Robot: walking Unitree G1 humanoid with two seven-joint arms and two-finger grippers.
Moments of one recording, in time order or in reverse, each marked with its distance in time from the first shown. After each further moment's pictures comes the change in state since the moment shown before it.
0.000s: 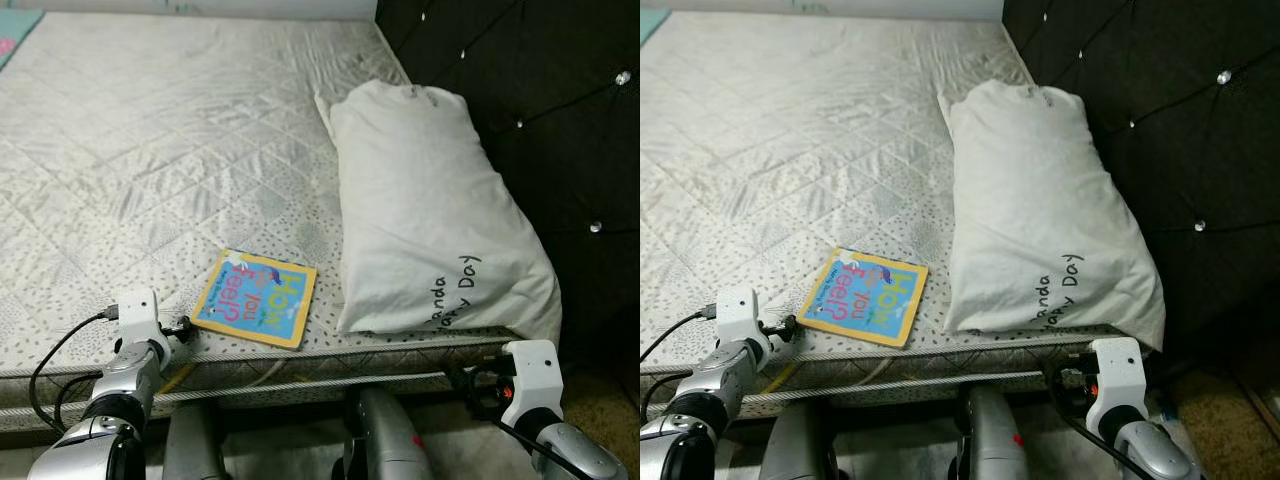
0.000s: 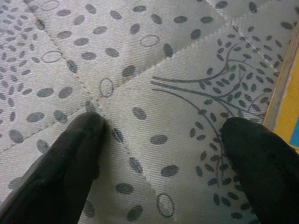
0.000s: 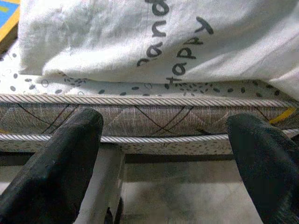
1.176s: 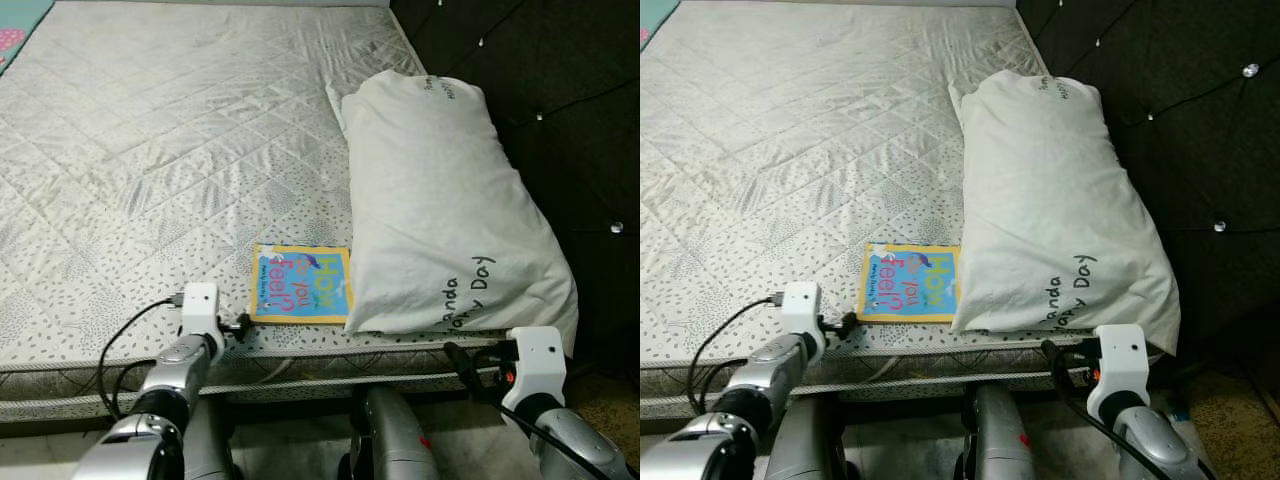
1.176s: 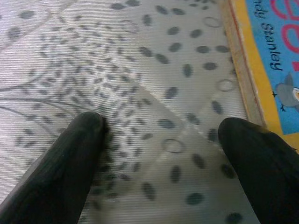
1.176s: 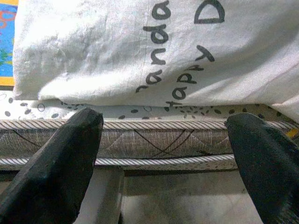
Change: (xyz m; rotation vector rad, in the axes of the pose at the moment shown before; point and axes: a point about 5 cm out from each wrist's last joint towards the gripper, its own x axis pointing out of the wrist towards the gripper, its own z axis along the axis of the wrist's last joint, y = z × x) left arm -0.006 -0.080 -0.009 0.106 -0.002 -0.305; right arm 0.008 -0.003 0.014 0.007 -0.053 -0.047
